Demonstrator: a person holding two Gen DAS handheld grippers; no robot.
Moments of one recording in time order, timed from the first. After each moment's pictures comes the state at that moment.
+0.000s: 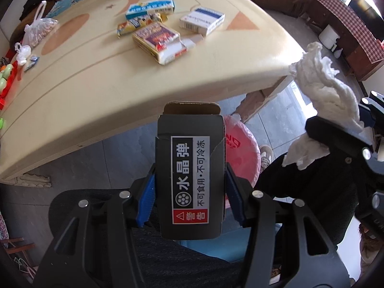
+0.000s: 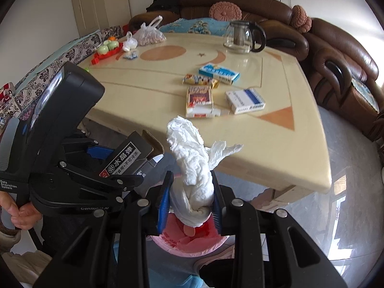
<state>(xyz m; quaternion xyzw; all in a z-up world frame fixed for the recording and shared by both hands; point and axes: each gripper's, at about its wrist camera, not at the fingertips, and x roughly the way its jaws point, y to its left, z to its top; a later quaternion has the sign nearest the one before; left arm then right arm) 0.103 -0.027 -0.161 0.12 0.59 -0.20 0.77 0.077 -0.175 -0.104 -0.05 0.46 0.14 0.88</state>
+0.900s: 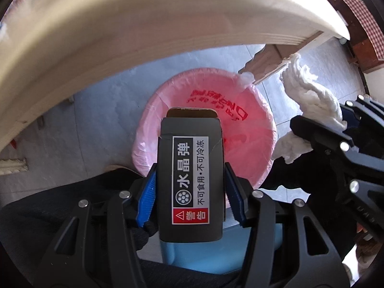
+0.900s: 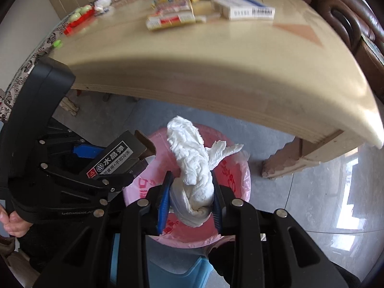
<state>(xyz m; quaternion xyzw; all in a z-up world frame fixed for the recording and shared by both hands) 0.131 -0.042 -0.292 0.09 0.68 -0.21 0.70 0.113 -0.192 -0.253 -0.01 0.57 0.13 0.81</state>
